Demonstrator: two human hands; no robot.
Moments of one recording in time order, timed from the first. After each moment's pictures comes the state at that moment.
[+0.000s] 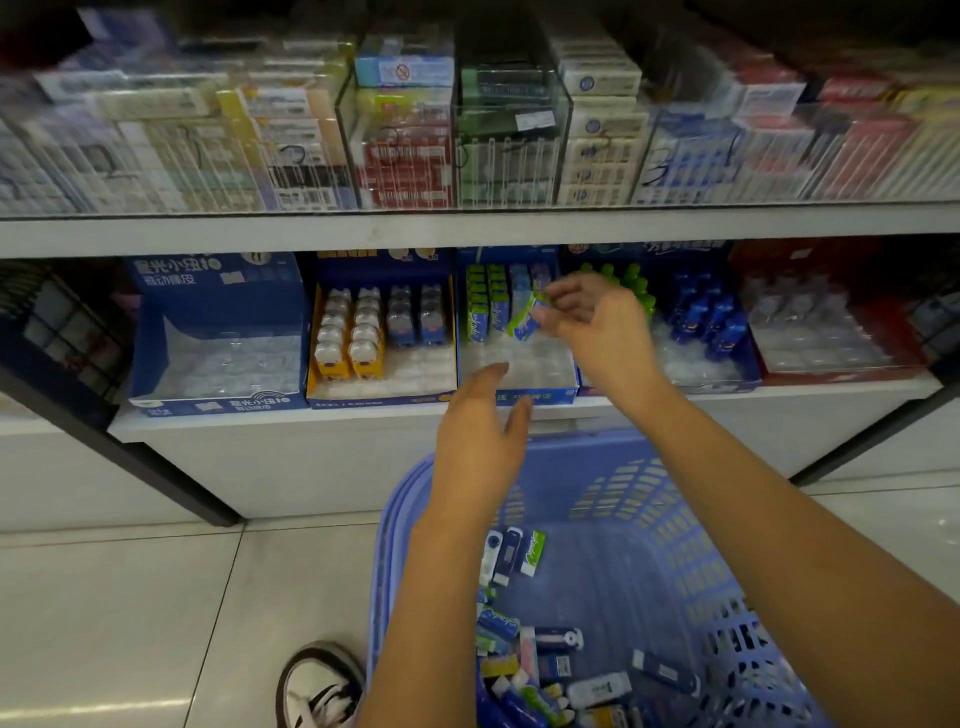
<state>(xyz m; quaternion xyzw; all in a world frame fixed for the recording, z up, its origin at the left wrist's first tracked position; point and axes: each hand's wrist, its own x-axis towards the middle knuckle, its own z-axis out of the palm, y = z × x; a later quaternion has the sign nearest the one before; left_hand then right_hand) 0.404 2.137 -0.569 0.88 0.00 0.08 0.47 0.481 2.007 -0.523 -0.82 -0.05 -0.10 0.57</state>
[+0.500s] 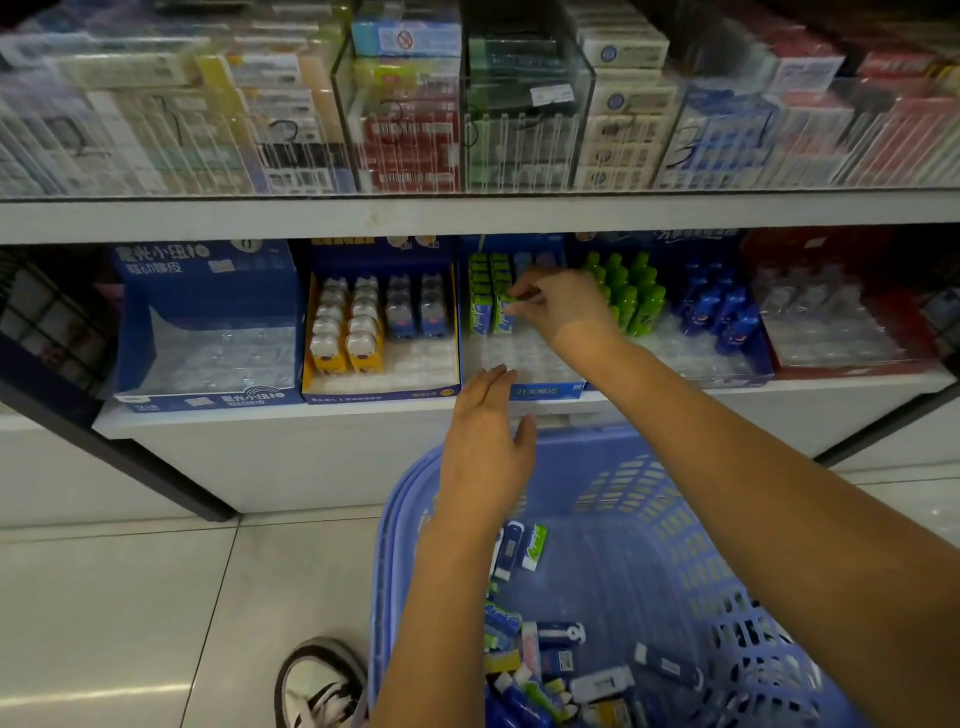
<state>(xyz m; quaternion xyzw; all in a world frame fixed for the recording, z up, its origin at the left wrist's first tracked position) 0.405 2.138 -0.586 0.91 -0.04 0.05 0.40 0.533 2.028 -0.545 -0.94 -0.12 -0.06 0.30</state>
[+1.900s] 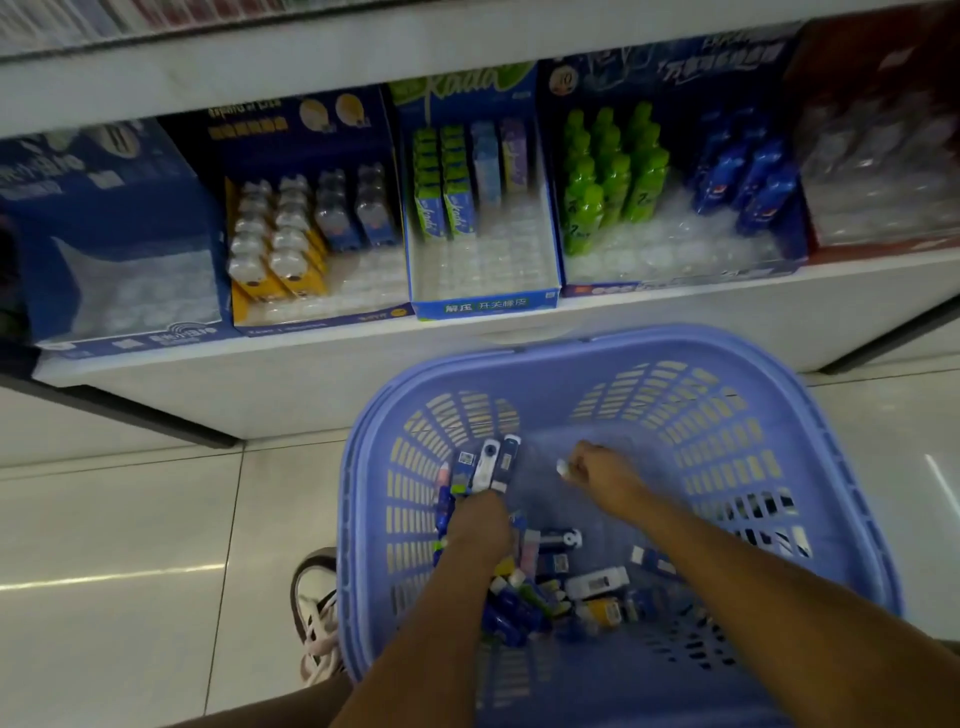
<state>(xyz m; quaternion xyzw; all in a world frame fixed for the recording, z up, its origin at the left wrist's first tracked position) 0.339 2.115 -0.769 0.90 0.07 -0.42 0.13 0.382 1.933 -0.818 -0.91 -0.02 0.32 0.25</state>
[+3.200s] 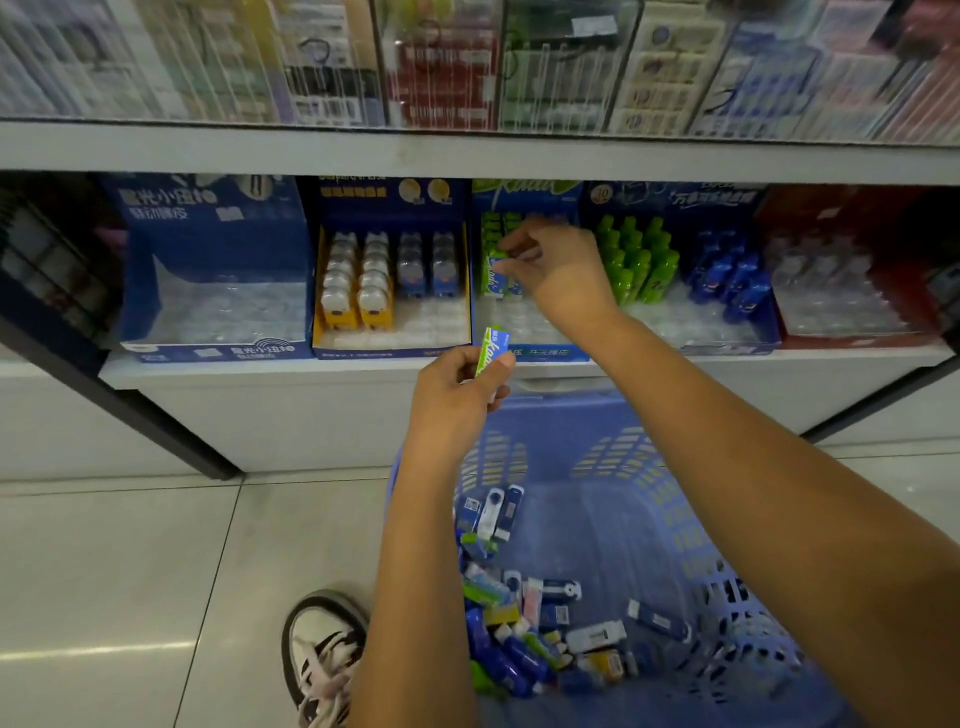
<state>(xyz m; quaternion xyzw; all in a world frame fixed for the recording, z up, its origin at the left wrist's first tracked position) 0.397 2.169 -0.572 0.68 0.12 -0.03 0.72 0.520 2.053 -0.539 -0.90 -0.12 -0.10 0.41</state>
